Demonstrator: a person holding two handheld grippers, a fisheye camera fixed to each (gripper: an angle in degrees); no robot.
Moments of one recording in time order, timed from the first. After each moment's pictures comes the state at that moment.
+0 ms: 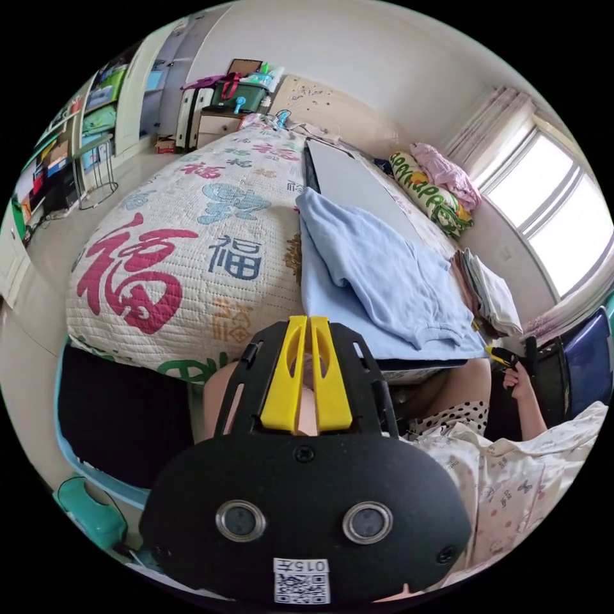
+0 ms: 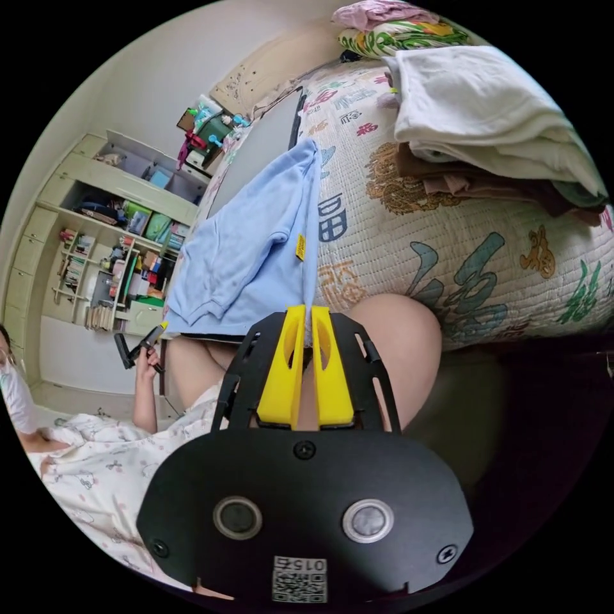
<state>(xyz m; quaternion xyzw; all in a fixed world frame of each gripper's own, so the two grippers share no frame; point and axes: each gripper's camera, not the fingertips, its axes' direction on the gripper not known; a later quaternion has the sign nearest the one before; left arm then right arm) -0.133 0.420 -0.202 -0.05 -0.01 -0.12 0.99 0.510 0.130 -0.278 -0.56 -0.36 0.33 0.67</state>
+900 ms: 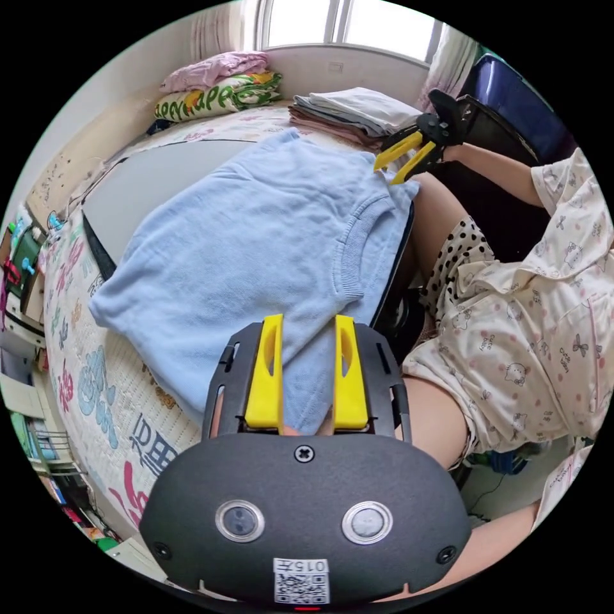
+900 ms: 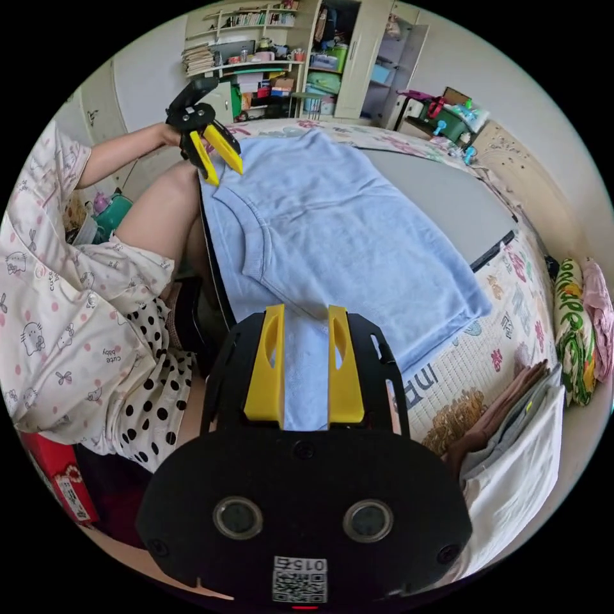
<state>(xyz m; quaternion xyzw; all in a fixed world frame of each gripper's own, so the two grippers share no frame) 0.141 0.276 0.088 -0.21 0.10 0.36 0.90 0.279 0.080 -0.281 -0.37 -0.54 -0.19 0.73</state>
